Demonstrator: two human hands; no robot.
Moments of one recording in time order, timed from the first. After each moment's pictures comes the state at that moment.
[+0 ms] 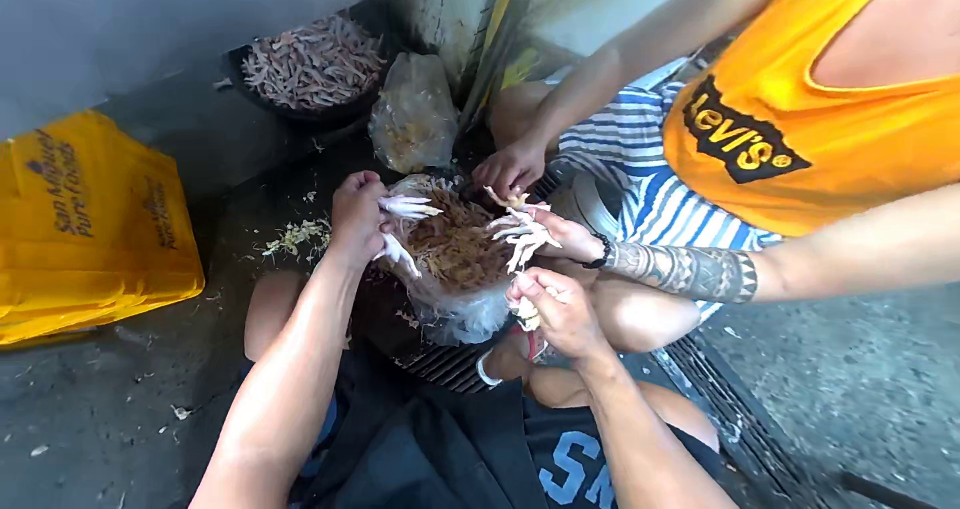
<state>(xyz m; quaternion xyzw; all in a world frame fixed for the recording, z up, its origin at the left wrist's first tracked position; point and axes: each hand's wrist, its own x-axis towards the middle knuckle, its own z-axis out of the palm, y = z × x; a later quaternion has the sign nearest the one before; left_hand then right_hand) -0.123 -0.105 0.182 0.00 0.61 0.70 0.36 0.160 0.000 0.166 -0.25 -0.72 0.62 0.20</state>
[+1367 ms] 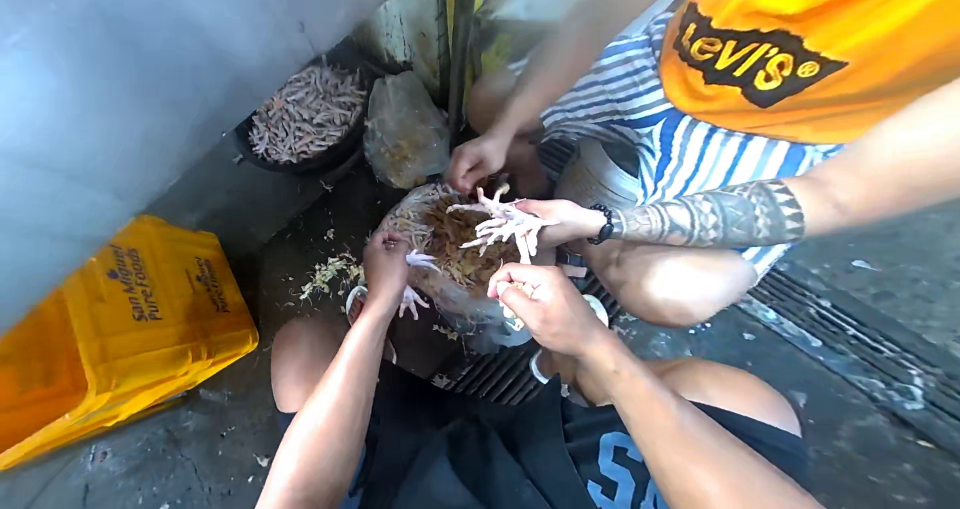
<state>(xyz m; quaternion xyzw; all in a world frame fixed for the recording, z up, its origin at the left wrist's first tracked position) -0.086 -0.087 0.132 0.16 0.81 0.47 0.31 0.147 0.001 0.181 -0.27 -0.77 0.56 0.17</state>
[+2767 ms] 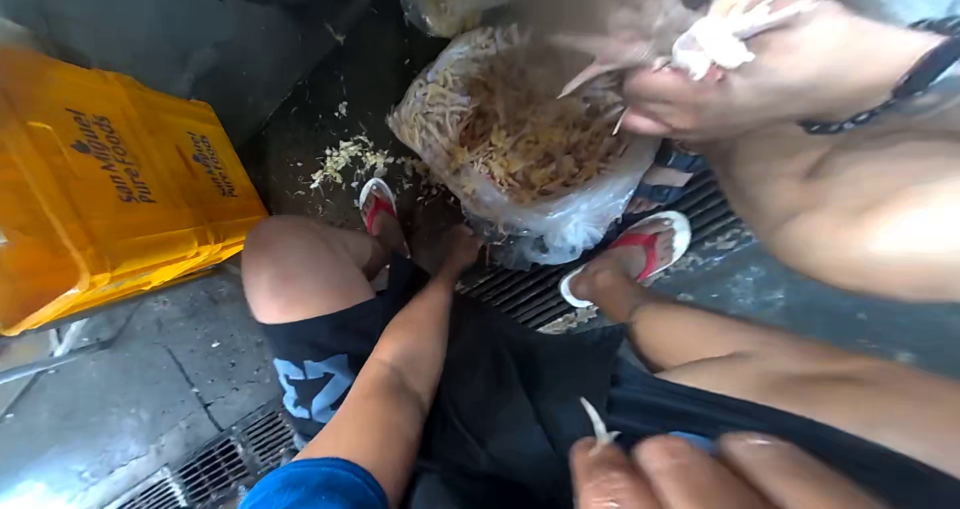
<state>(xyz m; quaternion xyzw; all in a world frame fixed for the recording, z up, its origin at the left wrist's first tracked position) 0.016 -0.148 -0.102 0.16 0.83 0.17 0.50 0.215 -0.033 0.239 -0.14 -0.98 0.12 -0.09</state>
